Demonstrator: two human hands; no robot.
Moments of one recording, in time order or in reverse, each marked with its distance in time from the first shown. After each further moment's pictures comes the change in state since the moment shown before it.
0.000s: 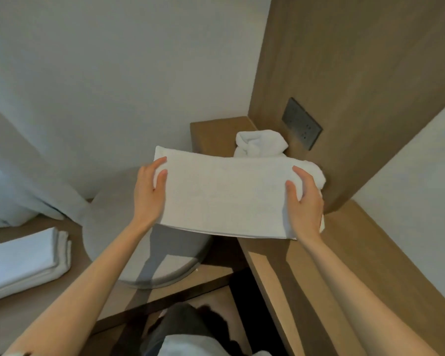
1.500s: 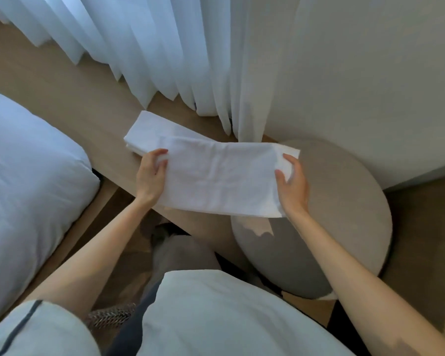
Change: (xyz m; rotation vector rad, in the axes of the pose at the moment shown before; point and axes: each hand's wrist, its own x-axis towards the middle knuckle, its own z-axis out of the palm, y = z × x) left_hand -0.051 -0.315 -0.290 0.254 0.457 -0.822; right_hand -0.107 -0.126 0.501 0.008 -1.016 -0.060
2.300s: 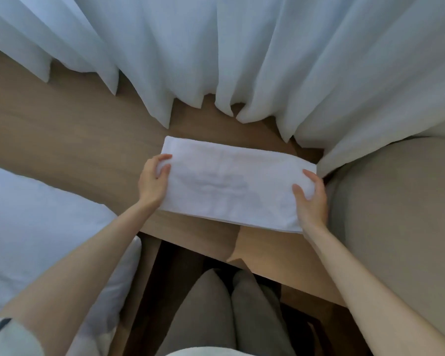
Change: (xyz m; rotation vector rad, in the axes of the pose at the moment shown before) left_hand 0.340 -0.214 -0.073 0.045 -0.271 -0.066; right_hand 0.094 -0.053 0.326 0.139 0.212 0.391
